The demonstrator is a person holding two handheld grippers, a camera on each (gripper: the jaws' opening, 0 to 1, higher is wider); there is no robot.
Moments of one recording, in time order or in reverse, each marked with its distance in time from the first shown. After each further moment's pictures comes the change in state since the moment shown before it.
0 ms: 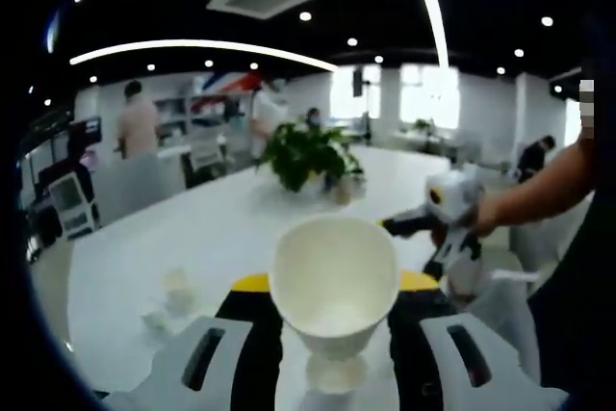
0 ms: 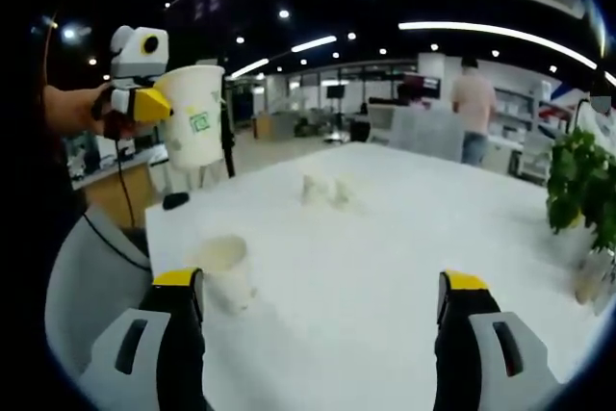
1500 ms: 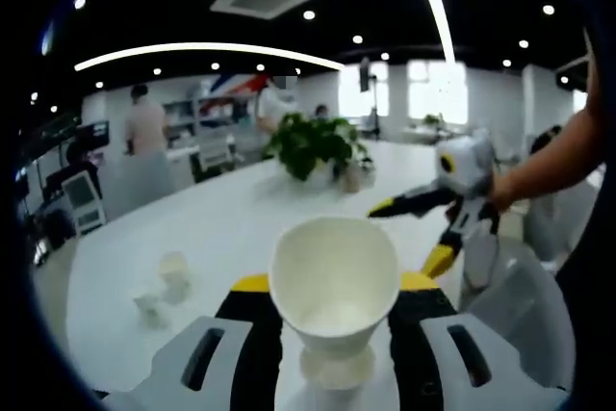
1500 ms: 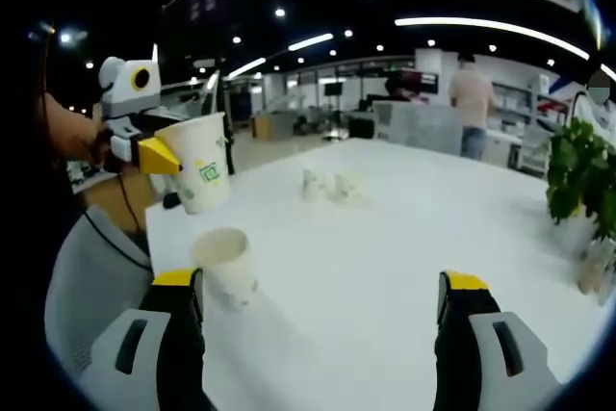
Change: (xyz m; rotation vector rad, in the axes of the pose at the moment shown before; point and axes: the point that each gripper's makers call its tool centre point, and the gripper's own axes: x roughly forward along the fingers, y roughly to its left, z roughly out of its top) left arm 0.021 -0.002 -0.051 0.029 0.001 0.054; right arm -0.002 -0.001 -0.010 0.022 0.009 -0.004
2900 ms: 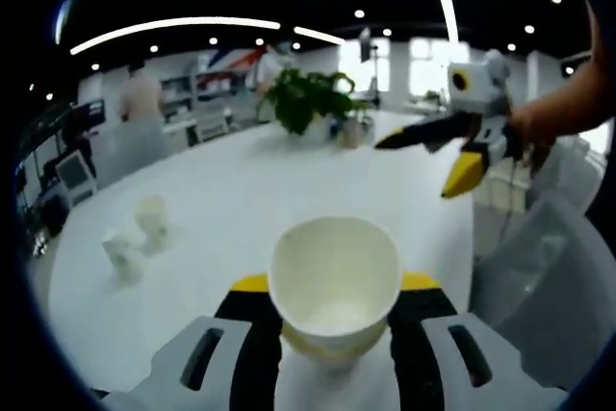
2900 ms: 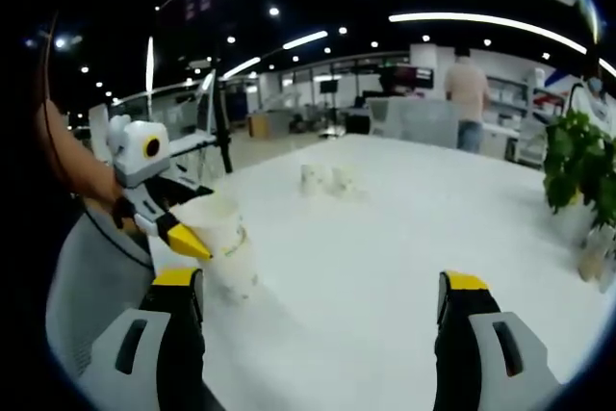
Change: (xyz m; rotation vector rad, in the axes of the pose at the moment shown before) left arm 0.029 -0.005 -0.095 -0.017 0.114 -0.006; right arm -0.005 0.001 -0.011 0.026 0.010 -0.009
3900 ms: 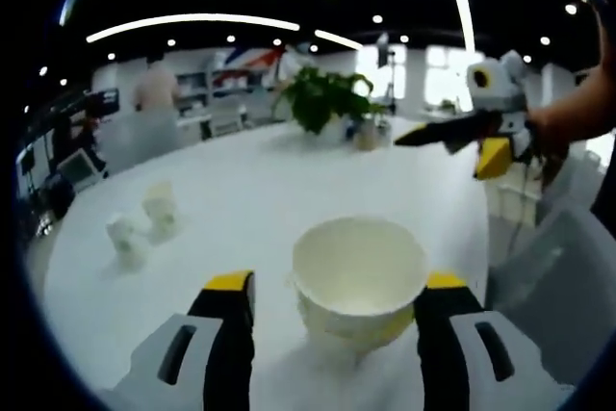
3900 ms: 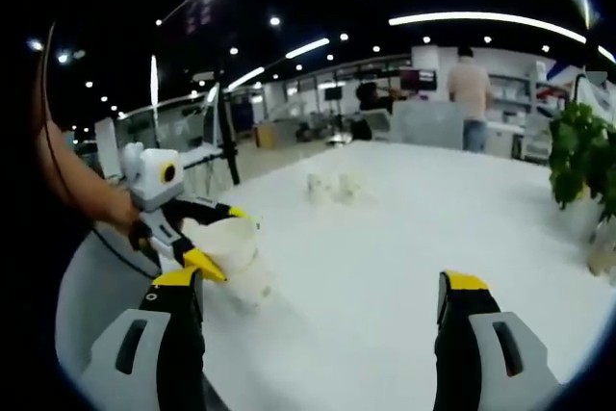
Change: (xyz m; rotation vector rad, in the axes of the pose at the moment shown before) left arm 0.007 0.018 -0.006 -0.056 -0.026 0.069; right arm 0.000 0.000 0.003 0.053 -0.024 0.029
